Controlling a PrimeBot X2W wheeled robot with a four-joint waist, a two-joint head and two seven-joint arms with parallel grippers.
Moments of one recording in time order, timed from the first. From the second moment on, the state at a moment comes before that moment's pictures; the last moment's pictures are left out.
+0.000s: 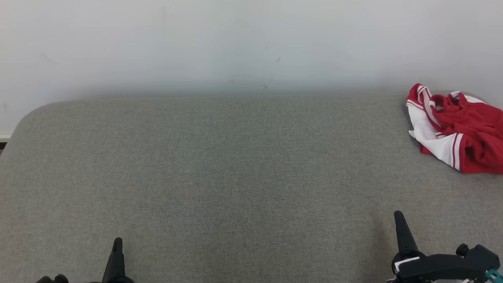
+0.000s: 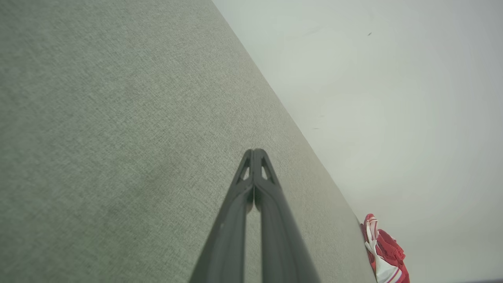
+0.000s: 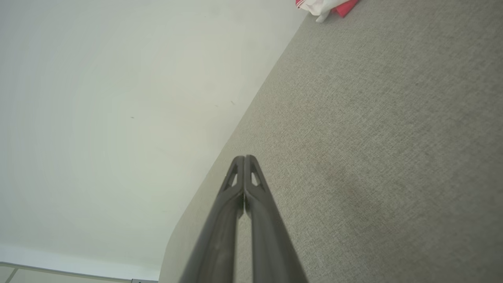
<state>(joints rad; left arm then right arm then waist) -0.02 0.05 0.06 0.24 -1.01 -0.09 -0.03 -0.04 -0.05 -0.08 0.23 1.02 0.13 -0.03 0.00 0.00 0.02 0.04</state>
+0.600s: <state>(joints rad) -0.05 0.05 0.08 0.24 -1.21 -0.10 0.02 -0.06 -0.05 -0.09 0.23 1.22 0.13 0.02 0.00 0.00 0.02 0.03</state>
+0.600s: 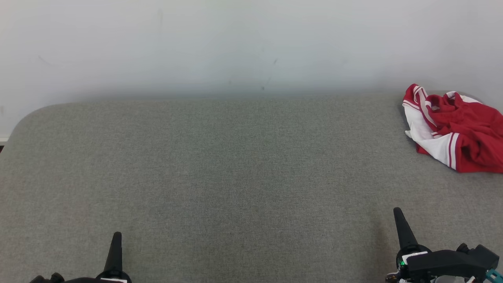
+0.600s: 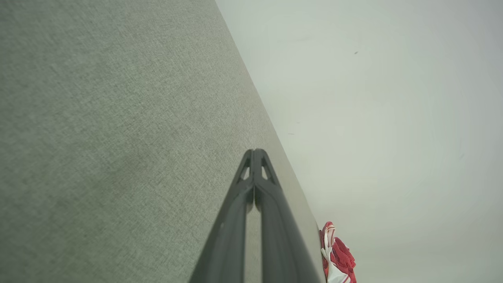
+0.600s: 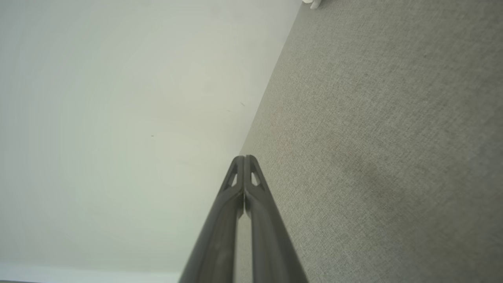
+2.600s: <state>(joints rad) -0.10 0.05 0.11 0.24 -1.61 -0.13 0.12 -0.10 -0.05 -0.11 0.24 1.61 0.13 0.11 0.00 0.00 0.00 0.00</state>
